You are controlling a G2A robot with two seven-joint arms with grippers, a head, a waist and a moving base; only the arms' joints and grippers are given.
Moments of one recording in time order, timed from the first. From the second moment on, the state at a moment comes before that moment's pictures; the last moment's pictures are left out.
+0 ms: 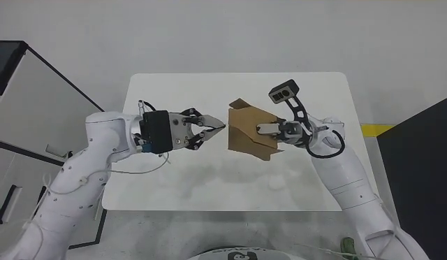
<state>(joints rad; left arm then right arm) 1.23 -0.92 -1.24 -1.94 1.47 -0.93 0.48 -1.16 -1.25 1.20 -1.40 0.95 -0.28 1.54</state>
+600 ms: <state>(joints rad) 1.17 -0.94 -1.15 -1.92 1.49 -0.94 0.52 -1.16 -1.23 1.17 -1.39 0.80 -0.19 1.50</state>
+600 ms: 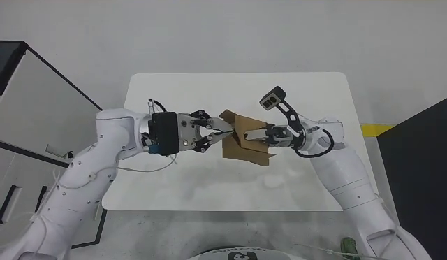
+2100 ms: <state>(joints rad) 1.12 -0.95 -1.10 -1.89 1.50 -0.95 0.48 -1.15 -1.21 1.15 -1.41 0.75 -0.20 1.49</state>
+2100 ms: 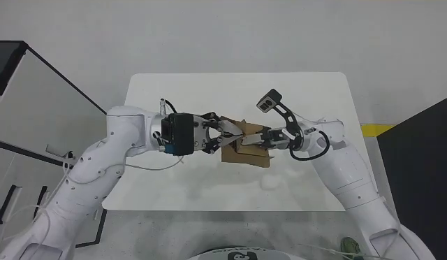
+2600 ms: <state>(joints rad) 1.16 -0.94 -1.20 -1.88 1.55 -0.91 0.47 -1.14 -1.21 1.15 -1.41 0.76 -0.25 1.52</state>
